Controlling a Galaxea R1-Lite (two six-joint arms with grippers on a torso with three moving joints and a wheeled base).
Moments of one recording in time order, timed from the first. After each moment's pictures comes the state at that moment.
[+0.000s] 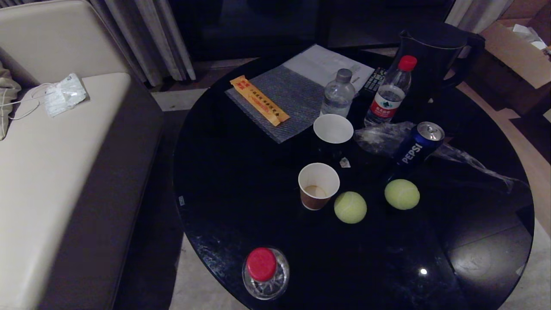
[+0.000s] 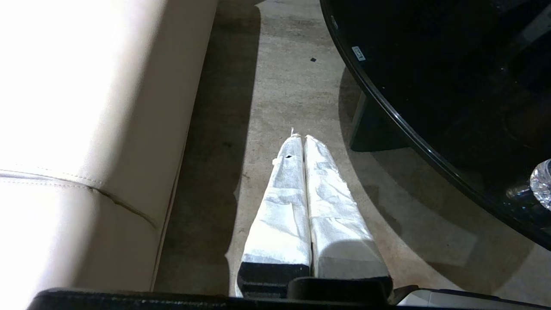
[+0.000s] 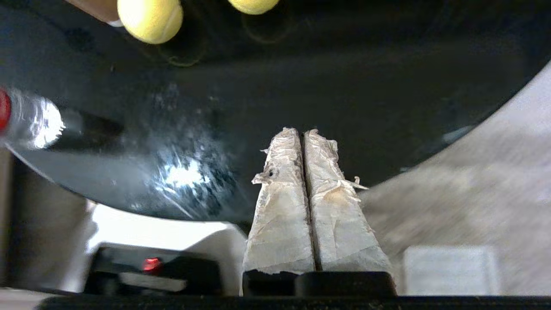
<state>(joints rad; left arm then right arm) 0.00 0.00 0.00 0.00 0.06 -0.11 0.02 0.50 -0.37 0.16 0.16 0.09</state>
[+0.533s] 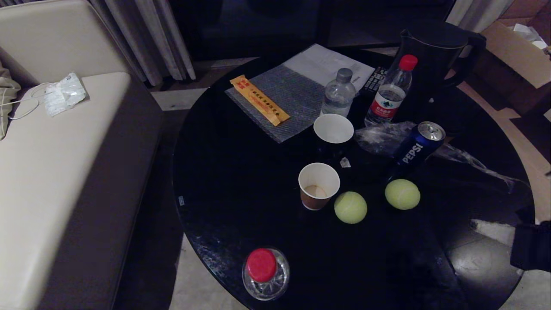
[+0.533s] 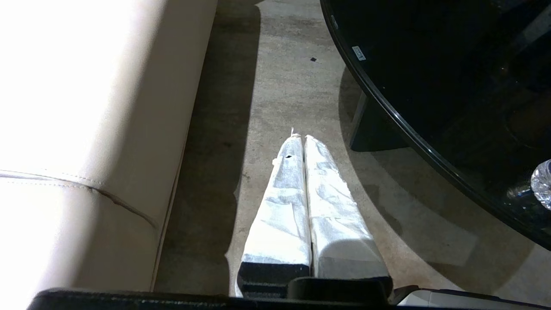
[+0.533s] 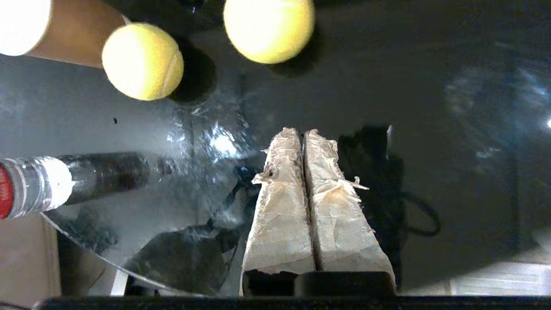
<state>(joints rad) 0.00 0.00 0.00 0.00 0.06 -0.11 0.11 1.10 -0.45 -0.22 0.17 0.18</state>
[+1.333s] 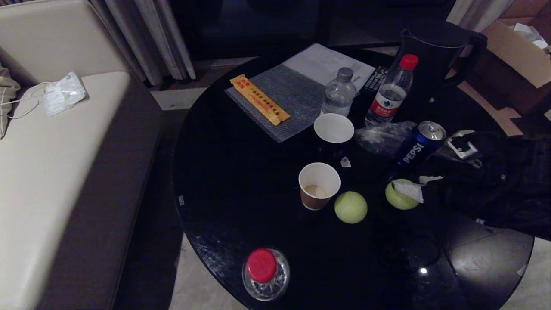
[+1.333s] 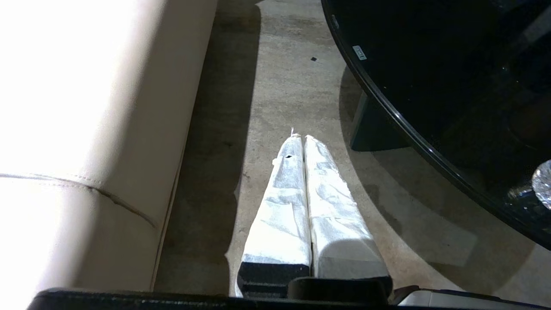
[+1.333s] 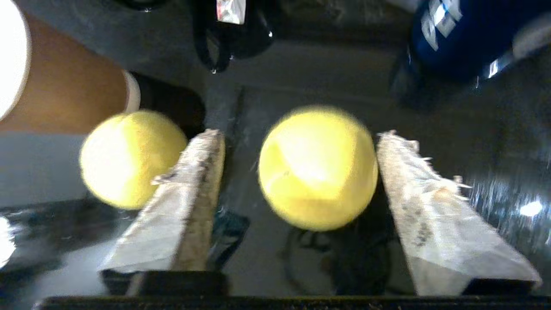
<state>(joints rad) 0.00 0.00 0.00 0.00 0.06 -0.11 0.21 1.54 -0.62 -0.58 0.17 0.01</state>
